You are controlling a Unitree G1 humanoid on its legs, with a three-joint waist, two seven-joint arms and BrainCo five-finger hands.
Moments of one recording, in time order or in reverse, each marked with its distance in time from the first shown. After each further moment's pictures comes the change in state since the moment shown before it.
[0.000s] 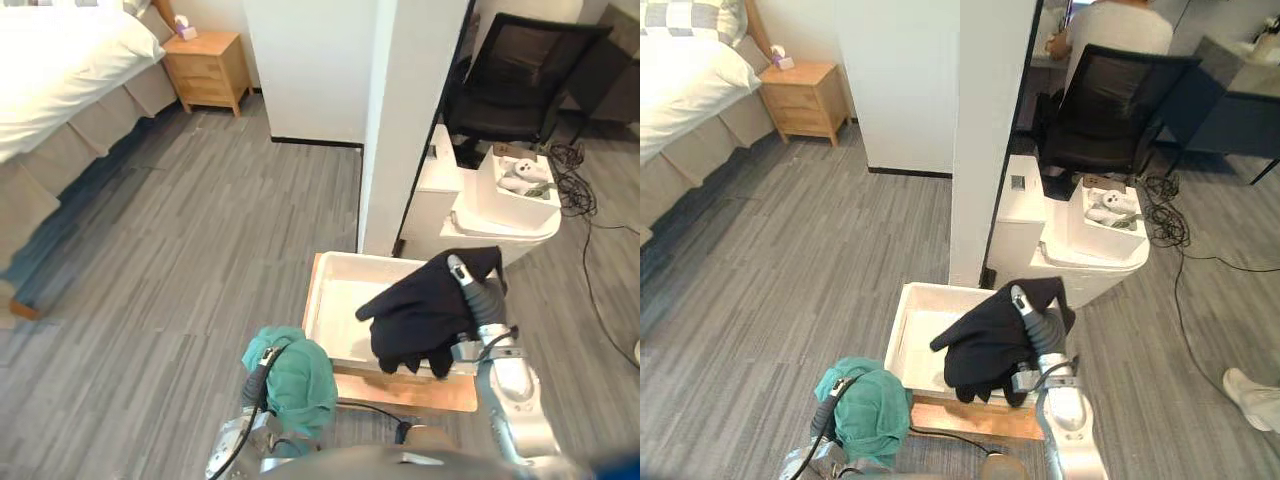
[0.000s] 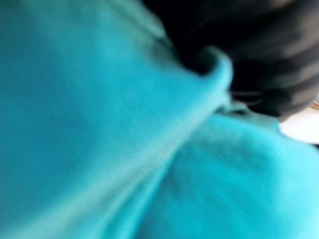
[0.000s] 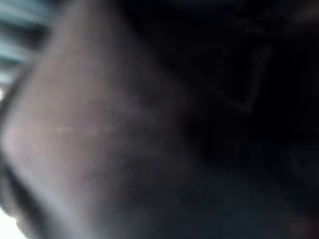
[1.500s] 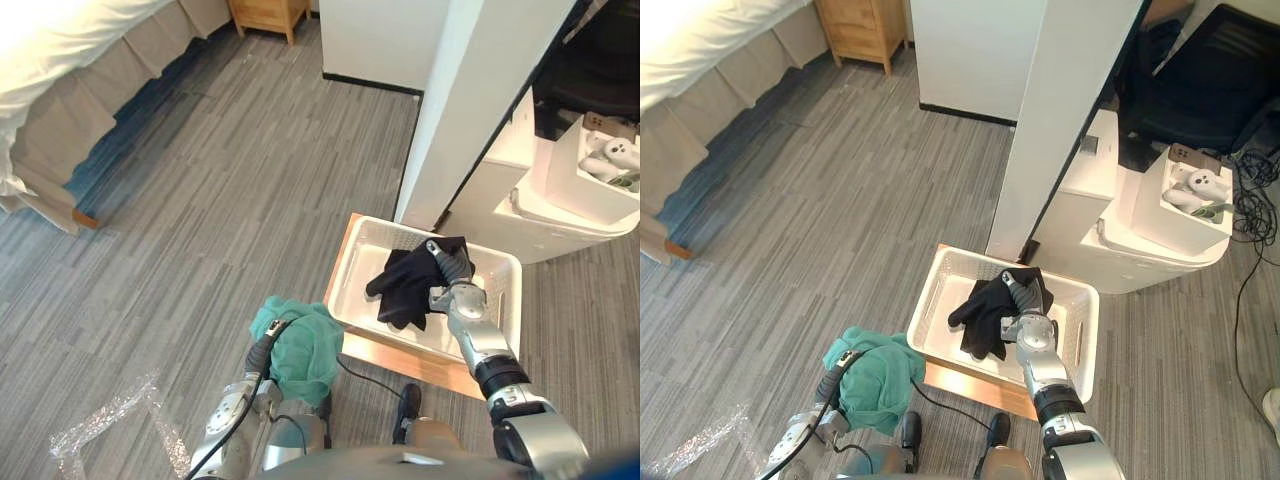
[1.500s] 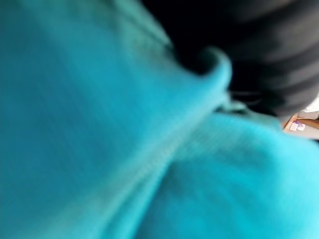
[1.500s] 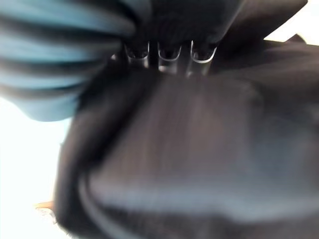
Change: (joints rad) left arm -0.147 0.043 0.025 -0.002 0.072 0.067 0.014; right arm -0.528 0.076 -0.016 0.783 -0.039 0.191 -0.202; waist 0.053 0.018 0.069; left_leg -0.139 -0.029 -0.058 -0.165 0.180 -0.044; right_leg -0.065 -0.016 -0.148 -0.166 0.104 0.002
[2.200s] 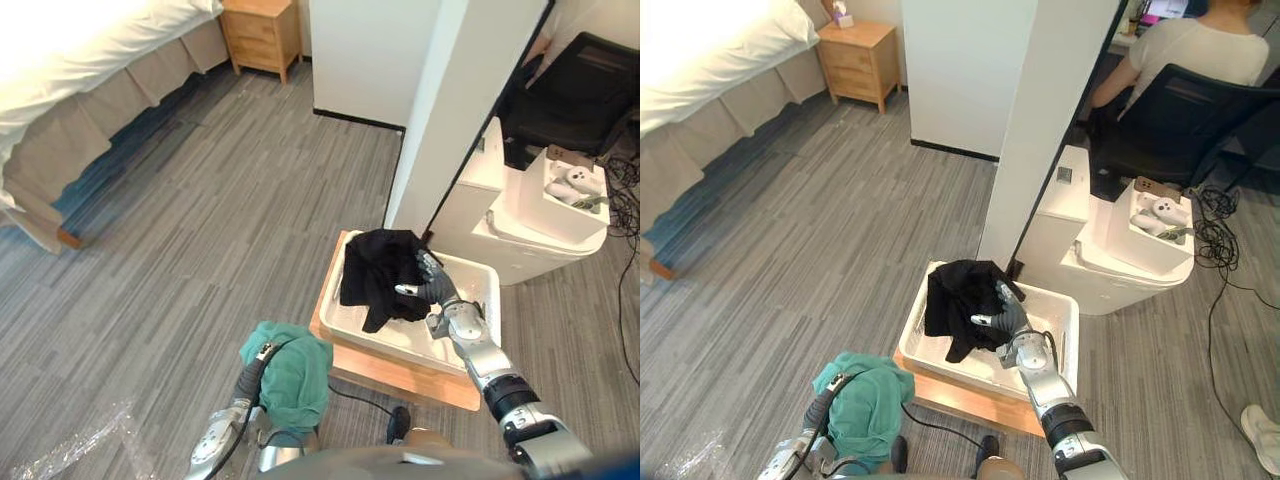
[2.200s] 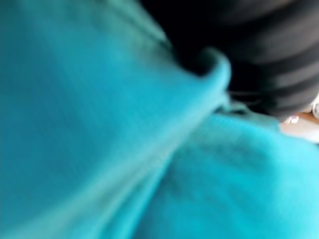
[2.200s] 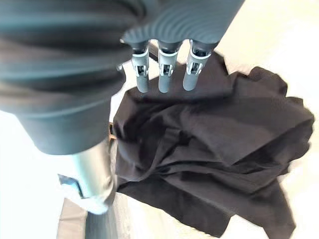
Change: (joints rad) left arm 0.086 -0.017 0.081 0.006 0.096 0.020 -0.094; right arm 0.134 -0.096 0.169 -0.066 -0.194 0.013 0.157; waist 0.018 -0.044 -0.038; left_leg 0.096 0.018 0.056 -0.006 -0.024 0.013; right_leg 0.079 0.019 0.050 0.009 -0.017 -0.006
